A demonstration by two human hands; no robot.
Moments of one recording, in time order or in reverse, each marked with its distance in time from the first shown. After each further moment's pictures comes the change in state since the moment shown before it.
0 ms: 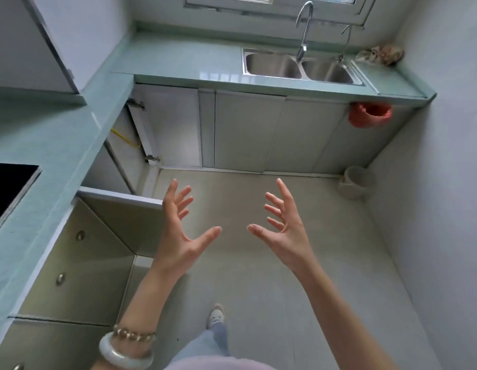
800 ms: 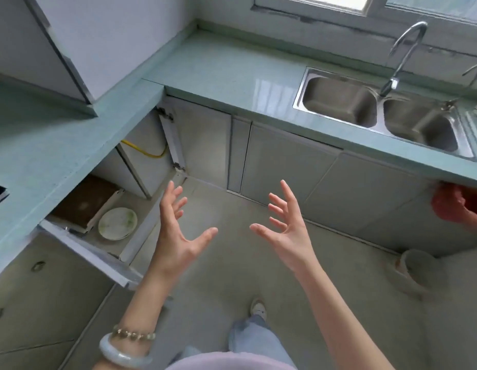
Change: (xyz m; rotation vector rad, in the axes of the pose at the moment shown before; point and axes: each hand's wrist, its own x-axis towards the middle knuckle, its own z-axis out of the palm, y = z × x) left_hand 0.307 -0.027 0.115 0.123 0.377 -0.182; right_hand 0.393 0.043 -0.069 0.041 -0.362 0.002
